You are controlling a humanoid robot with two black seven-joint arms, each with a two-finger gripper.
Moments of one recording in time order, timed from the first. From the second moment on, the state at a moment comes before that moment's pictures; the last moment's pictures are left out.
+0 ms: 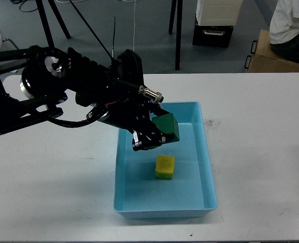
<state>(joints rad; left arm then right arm) -1.38 0.38 -0.07 -1.45 2.10 -0.49 -0.49 -0.20 -0.48 1.50 1.37 -0.95 0.08 0.49</state>
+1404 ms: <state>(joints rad) -1.21 0.22 -0.07 -1.23 2.18 -0.49 -0.49 -0.19 -0.48 1.50 1.37 -0.93 0.08 0.49</state>
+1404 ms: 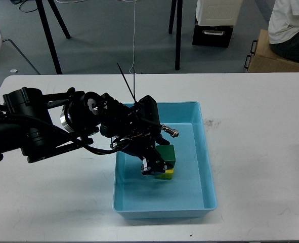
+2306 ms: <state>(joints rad) -0.80 0.24 -1.17 -1.23 1.84 -0.49 -0.49 0.10 -0.35 1.36 1.42 -0.69 0.20 0.47</state>
